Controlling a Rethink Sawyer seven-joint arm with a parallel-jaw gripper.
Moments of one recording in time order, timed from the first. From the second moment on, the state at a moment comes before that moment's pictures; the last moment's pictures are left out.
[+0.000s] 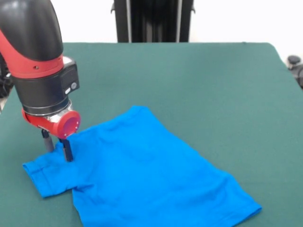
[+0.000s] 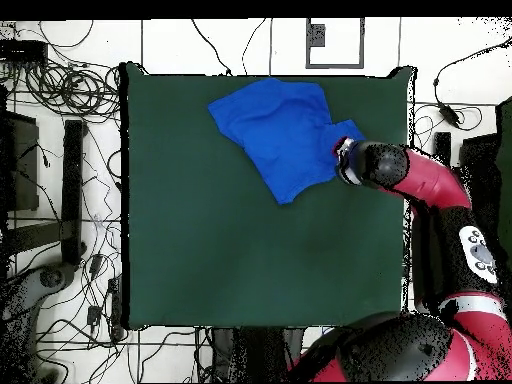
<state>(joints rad) -0.61 -0.28 0.27 1.14 -0.29 0.61 2.04</state>
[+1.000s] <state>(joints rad) -0.66 -0.28 0.31 1.20 -0.30 0.61 2.04</state>
